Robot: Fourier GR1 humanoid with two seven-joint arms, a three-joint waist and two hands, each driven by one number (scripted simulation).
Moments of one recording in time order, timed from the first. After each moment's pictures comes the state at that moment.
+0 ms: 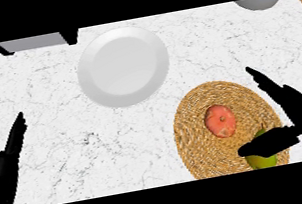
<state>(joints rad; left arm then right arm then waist) 0.08 0.49 -0.13 -1.49 0.02 0.23 -0.12 -0.07 -0.54 0.33 -1.85 0.03 -0.10 0.68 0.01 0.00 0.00</state>
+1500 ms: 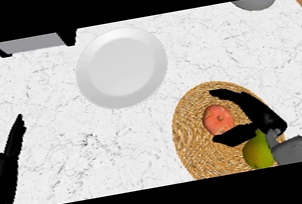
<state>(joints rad) 0.09 0.34 0.04 -1.49 -0.13 0.08 -0.12 -0.14 -0.24 0.24 -1.45 0.27 0.15 0.43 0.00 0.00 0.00</state>
